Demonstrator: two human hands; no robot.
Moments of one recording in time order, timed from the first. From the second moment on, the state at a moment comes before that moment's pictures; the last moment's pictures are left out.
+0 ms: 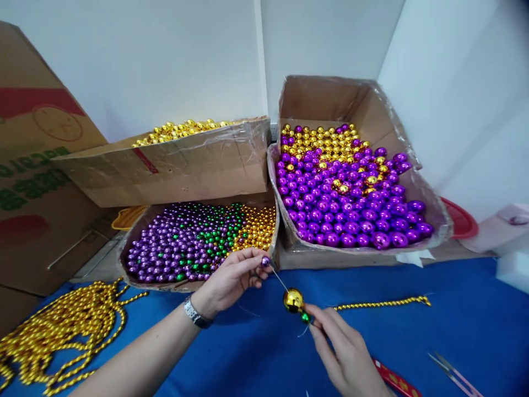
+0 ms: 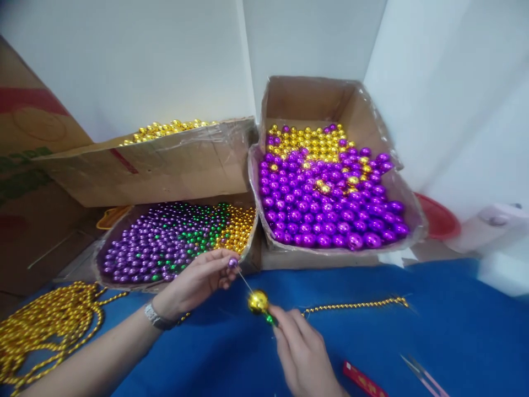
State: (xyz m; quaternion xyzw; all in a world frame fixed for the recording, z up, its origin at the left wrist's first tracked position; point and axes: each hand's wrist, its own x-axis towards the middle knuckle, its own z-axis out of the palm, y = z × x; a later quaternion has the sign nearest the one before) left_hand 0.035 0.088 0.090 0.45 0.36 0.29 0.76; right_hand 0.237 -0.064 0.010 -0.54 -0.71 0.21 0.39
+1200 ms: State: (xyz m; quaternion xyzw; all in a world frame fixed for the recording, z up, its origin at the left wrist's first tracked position) left_hand 0.106 0.081 0.137 0.78 0.27 0.26 0.51; right_hand 0.246 -0.045 0.025 -0.56 -0.60 0.30 0.49
